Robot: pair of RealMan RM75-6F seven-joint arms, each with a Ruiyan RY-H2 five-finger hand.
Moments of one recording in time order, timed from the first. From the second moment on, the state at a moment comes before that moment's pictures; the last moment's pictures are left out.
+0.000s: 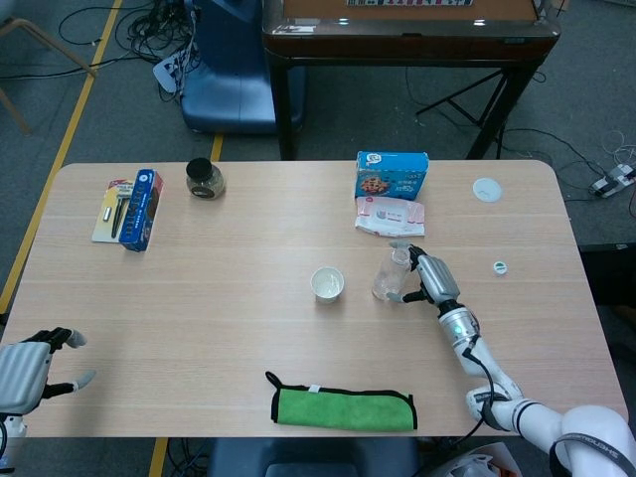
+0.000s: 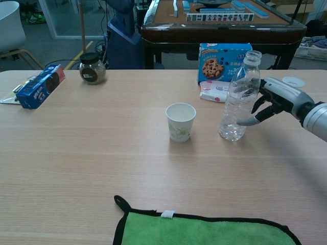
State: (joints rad) left arm -0.09 -1.11 -0.02 -1.64 1.50 1.46 0.05; right arm 0.62 -1.76 0.16 -0.88 -1.38 0.98 0.62
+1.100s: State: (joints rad) left arm -0.09 -1.17 -0.02 -1.59 1.57 1.52 0.11; right arm 0.25 -1.26 0.03 -1.60 -1.32 1.33 -0.03
